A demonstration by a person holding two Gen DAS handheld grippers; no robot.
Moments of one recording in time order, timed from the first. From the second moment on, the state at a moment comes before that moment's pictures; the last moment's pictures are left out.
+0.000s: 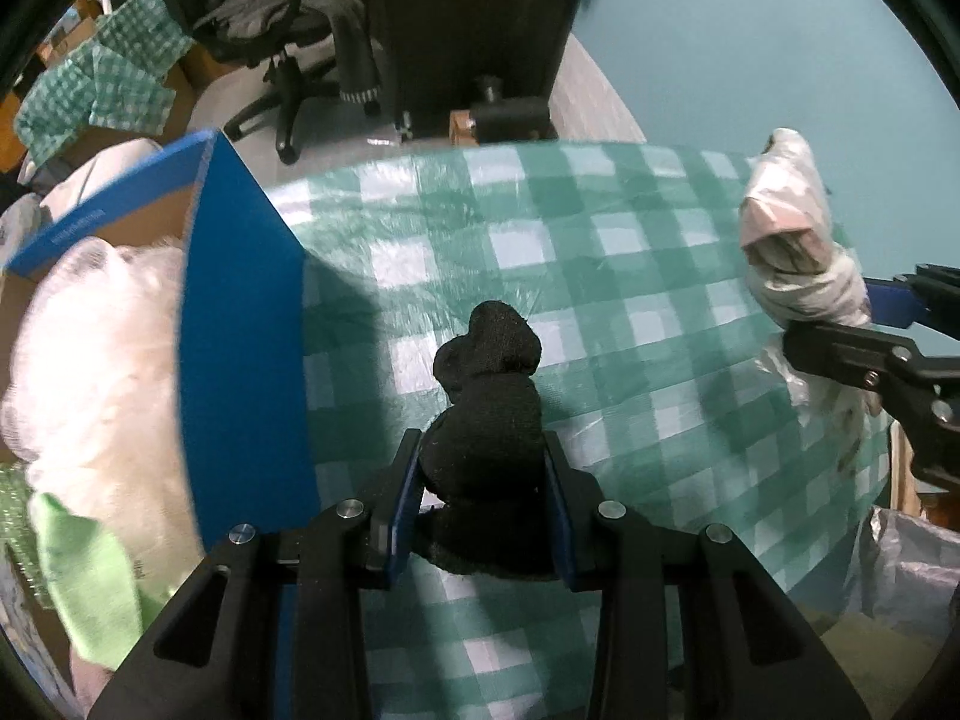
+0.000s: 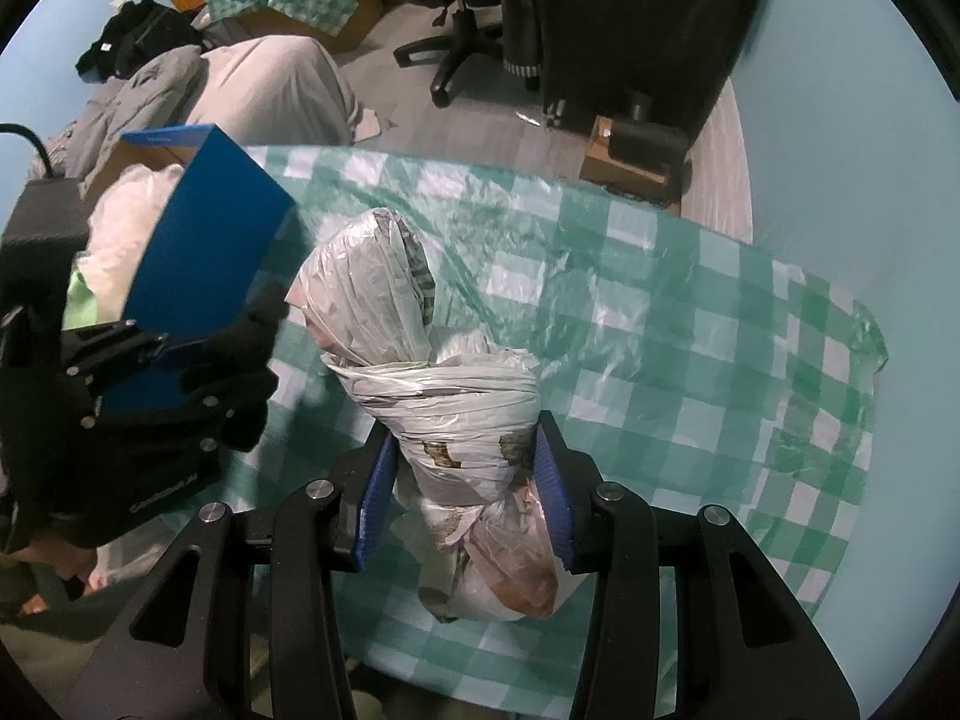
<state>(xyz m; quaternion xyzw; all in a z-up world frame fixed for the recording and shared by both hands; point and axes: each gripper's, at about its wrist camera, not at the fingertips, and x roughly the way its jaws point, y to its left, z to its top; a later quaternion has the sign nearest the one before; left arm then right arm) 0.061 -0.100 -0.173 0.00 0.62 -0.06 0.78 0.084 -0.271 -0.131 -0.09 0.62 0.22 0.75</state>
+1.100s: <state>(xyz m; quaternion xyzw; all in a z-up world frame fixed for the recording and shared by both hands) 0.022 -0.034 -0.067 -0.05 0.56 -0.02 0.83 0.070 -0.219 -0.057 -0.10 0.58 0.26 0.77</state>
